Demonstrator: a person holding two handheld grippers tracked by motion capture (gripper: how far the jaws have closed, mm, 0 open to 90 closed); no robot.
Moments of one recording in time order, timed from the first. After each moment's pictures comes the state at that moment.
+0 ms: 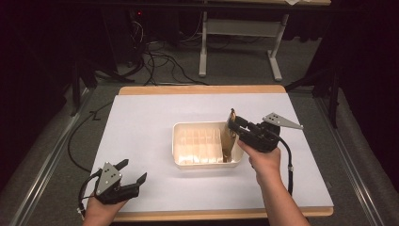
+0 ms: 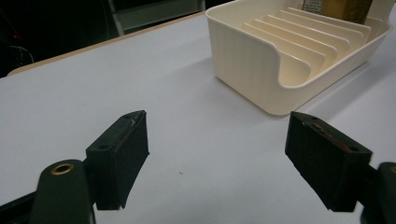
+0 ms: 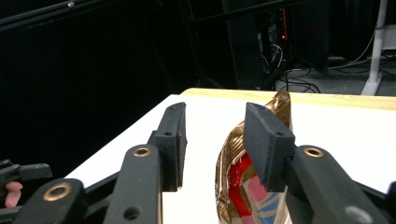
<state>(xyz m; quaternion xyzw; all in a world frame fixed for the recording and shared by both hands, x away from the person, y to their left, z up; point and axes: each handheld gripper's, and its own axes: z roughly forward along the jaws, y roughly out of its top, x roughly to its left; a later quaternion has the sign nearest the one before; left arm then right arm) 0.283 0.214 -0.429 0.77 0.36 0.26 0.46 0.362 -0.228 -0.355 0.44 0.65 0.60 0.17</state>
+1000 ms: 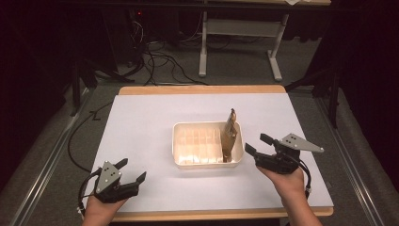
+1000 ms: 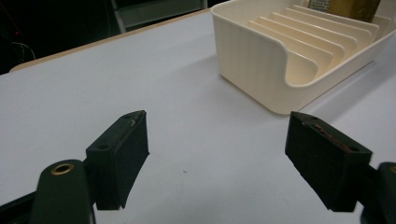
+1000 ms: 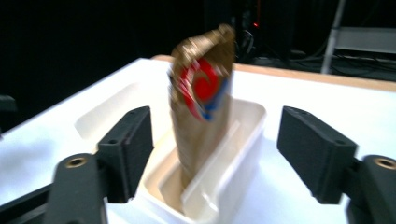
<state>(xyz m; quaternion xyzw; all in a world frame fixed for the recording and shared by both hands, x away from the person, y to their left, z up) 0.287 0.215 -0.430 0.77 0.36 0.26 0.46 0.307 -0.274 -0.377 0.44 0.69 0.53 0.23</state>
